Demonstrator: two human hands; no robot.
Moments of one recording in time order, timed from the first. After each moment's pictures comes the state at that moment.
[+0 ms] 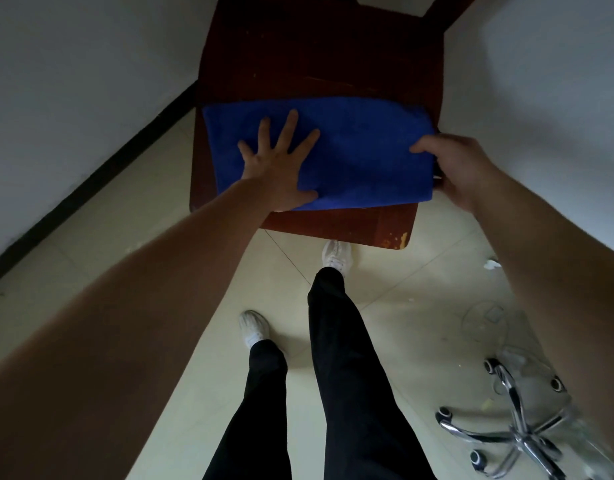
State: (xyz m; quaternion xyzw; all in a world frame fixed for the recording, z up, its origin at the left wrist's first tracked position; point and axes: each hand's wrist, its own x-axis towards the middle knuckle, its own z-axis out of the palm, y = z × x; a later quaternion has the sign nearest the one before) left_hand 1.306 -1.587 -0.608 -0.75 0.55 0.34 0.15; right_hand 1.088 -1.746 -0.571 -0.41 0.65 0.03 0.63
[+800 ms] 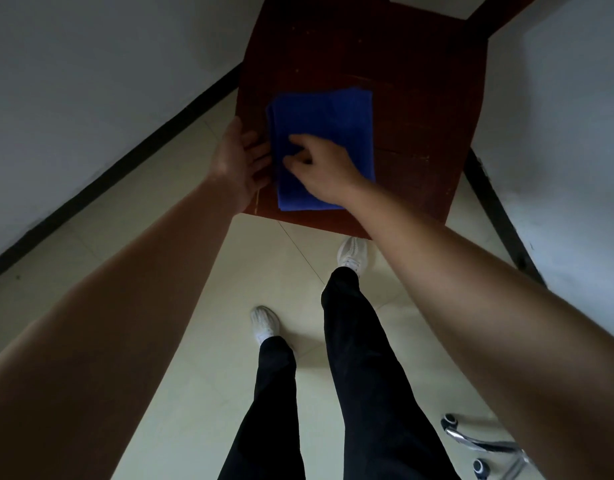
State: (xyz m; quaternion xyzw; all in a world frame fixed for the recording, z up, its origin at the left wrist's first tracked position) left_hand 1.380 -1.530 -0.596 -0.65 -0.18 0.57 -0.47; right_hand 1.252 -1.622 -0.578 -0.71 0.40 0.17 0.55
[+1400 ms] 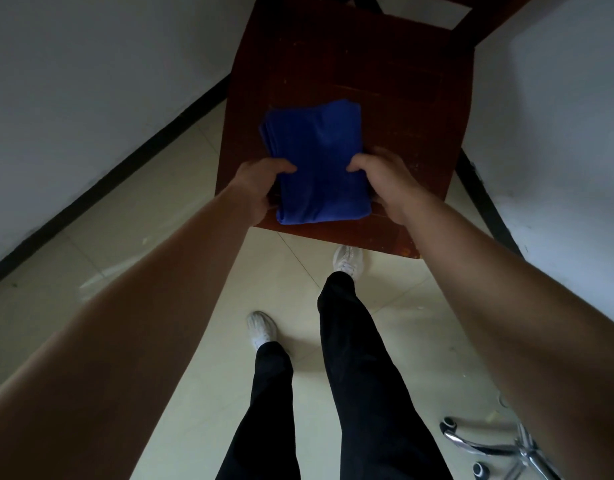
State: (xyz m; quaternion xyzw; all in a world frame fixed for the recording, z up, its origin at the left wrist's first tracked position) left_hand 1.348 -1.551 -0.589 -0.69 -0.18 0.59 -0.39; right_hand 1.186 -1.675 -0.587 -0.45 0.61 0.09 0.64
